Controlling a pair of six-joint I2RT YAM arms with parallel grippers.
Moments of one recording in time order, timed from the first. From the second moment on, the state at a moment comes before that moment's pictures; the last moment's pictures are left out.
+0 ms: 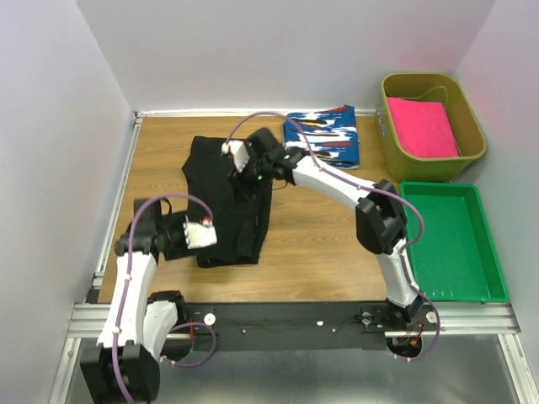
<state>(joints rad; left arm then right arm) 0.09 0.87 0.67 -0.82 0.42 1.41 0.78 2.15 1.89 -0.54 -0.47 -0.13</state>
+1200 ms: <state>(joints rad) -1.06 1.18 0.62 -0.61 -0.16 0.67 0.73 2.42 1.88 -0.53 -0.83 -0.07</state>
